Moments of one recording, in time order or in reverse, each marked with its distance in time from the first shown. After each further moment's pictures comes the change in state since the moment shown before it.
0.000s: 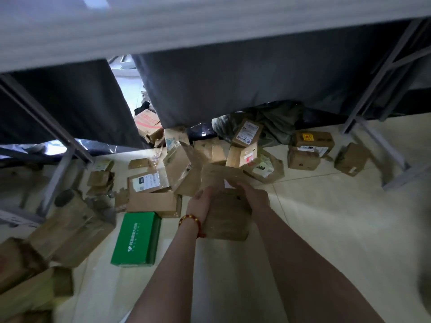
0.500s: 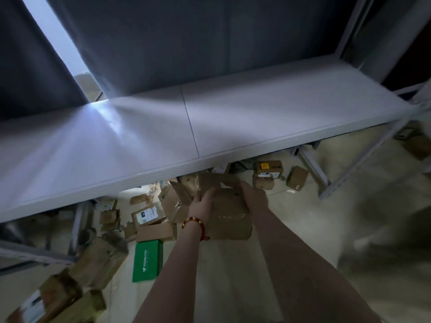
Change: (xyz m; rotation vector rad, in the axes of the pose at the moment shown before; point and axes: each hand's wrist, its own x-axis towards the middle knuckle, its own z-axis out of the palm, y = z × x) left_hand -0.207 0.242 -0.001 -0.064 -0.060 -0.020; right_hand -0.223 -0.228 -0.164 0.023 0.069 -0.010
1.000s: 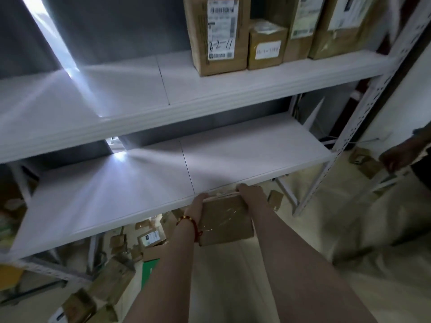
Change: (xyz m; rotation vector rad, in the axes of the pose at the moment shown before) left_hand -0.223 0.169 -0.018 -0.039 -0.108 -0.155; right_hand -0.186 -0.149 -0.125 -0.091 0.037 -0.056
